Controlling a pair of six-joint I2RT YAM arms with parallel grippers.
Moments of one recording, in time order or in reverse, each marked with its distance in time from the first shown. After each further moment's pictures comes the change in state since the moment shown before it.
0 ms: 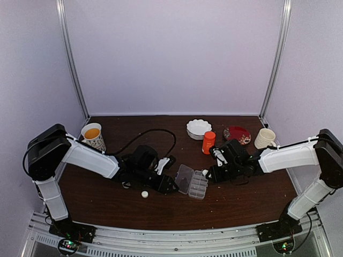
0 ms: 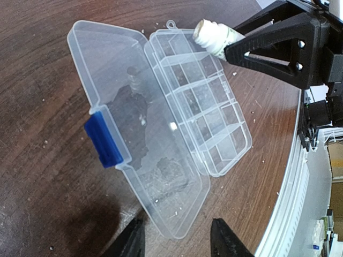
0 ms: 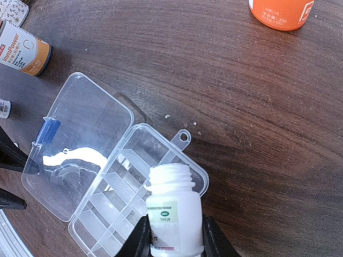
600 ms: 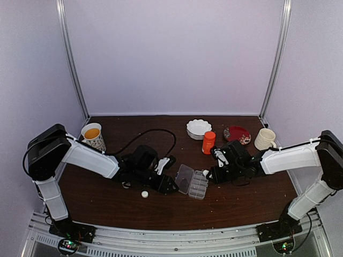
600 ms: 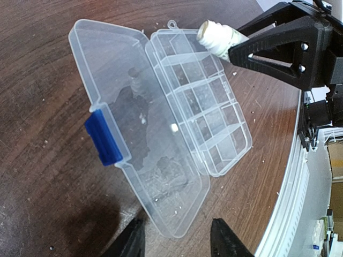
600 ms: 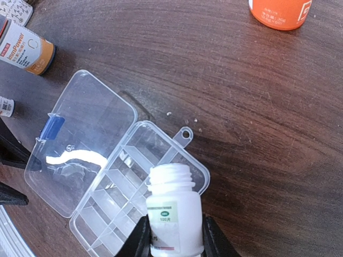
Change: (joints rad) left arm 0.000 0.000 0.000 0.000 0.000 0.000; right arm 0.000 -0.023 -0.029 0.024 -0.005 0.000
